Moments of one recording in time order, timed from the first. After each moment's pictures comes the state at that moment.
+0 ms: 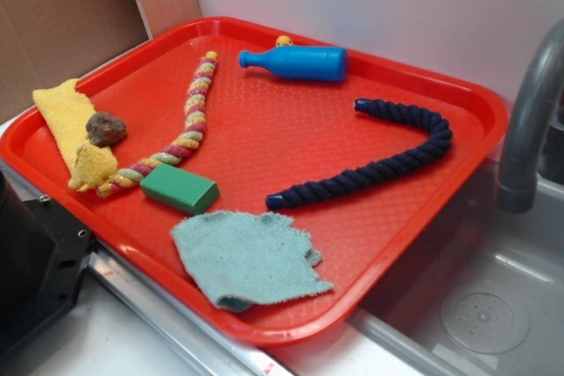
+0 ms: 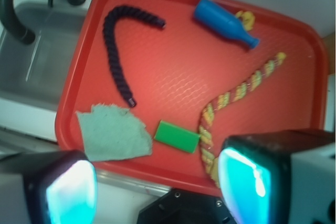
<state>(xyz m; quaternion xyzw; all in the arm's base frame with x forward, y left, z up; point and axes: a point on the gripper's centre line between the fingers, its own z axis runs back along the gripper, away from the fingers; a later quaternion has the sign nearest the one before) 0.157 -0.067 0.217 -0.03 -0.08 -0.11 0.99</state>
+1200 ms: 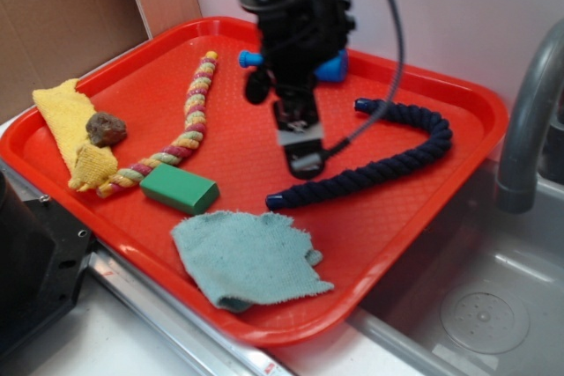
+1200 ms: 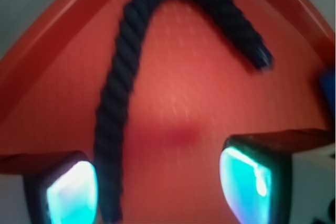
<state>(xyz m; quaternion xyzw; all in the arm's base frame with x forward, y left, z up) 0.243 -0.130 0.064 0.01 -0.06 -0.36 0.93</state>
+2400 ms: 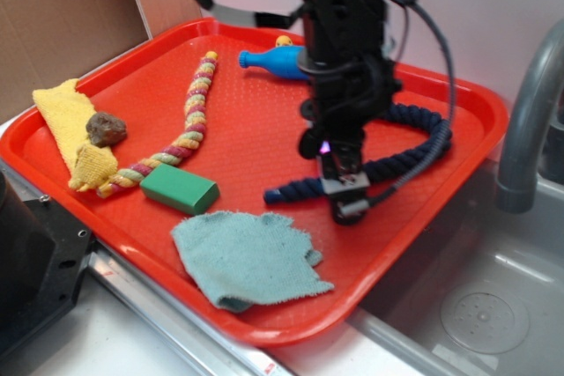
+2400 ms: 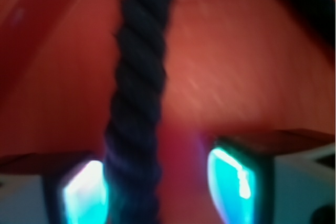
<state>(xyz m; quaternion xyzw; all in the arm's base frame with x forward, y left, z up) 0.239 -0.120 0.021 -0.02 0.01 -0.27 0.96</state>
